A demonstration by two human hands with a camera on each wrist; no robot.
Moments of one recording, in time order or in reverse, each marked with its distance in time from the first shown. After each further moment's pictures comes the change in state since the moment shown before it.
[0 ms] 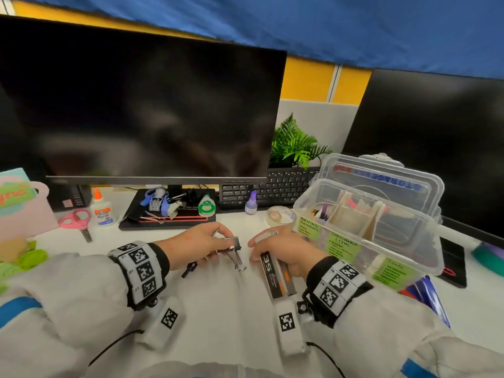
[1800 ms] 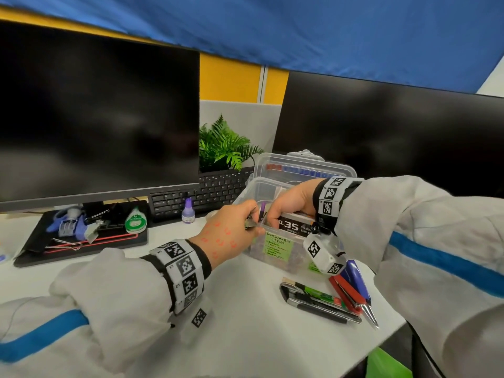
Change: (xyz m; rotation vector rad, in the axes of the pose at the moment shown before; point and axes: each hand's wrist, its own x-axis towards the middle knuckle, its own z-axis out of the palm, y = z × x) left_hand 0.038 0.130 0.119 0.372 0.162 0.521; right_hand -0.003 -0.048 -0.164 -0.617 -0.232 0.466
